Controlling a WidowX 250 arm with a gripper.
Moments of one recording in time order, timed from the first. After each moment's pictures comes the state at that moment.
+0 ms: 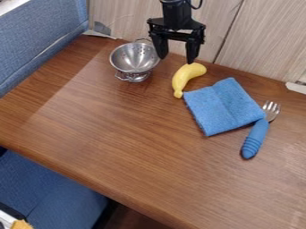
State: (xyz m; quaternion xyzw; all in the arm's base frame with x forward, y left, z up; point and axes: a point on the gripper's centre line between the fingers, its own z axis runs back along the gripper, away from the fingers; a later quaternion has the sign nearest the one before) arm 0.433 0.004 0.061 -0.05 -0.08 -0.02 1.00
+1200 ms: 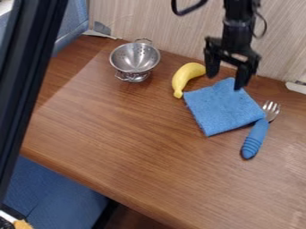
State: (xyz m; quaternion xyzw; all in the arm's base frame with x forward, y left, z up) arm 0.431 -0.096 0.028 -0.02 -0.02 -0.18 0.98
